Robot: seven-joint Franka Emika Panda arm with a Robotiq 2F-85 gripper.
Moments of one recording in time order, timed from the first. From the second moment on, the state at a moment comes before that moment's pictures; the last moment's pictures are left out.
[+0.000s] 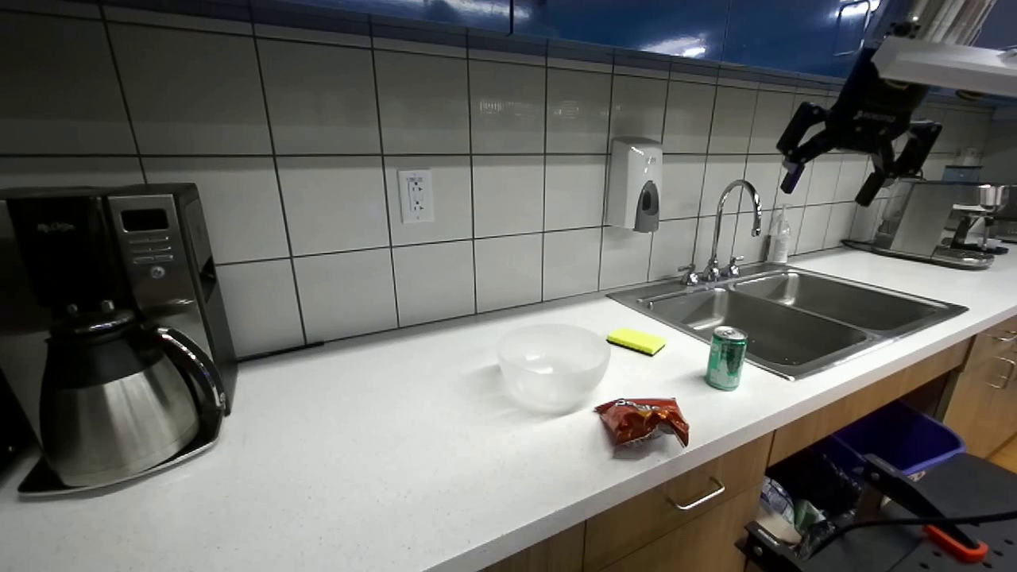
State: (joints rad) arm -0.29 -0.66 -0.26 -2.78 -0.08 2.45 0.11
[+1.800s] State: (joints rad) arm -0.29 -0.18 -0.26 -2.66 -0.03 2.71 0.15
